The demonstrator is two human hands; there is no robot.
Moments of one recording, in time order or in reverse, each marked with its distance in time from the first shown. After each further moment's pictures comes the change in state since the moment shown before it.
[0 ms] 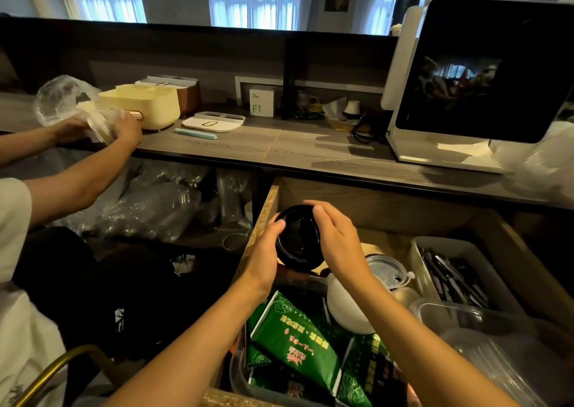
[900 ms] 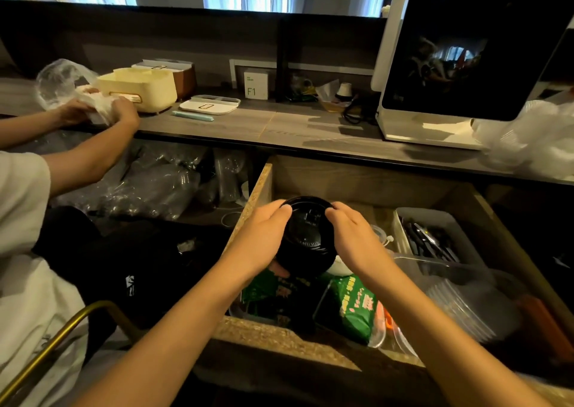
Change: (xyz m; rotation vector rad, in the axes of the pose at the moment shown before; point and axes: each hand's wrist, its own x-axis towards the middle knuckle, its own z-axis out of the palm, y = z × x) left_hand -0.086 0.048 0.010 0.566 -0.131 0.046; right_hand -0.073 -0.042 -0.051 -0.114 -0.152 0.167
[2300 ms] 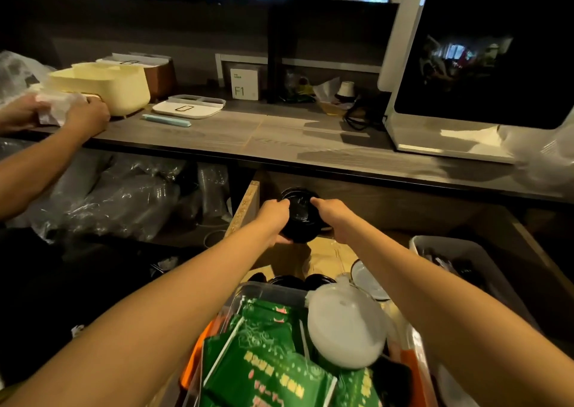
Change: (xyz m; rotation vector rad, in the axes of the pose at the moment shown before) left_hand 0.244 -0.058 0.034 -0.256 0.176 -0.472; right_hand 0.230 0.094 0.022 0.165 -0.049 0.614
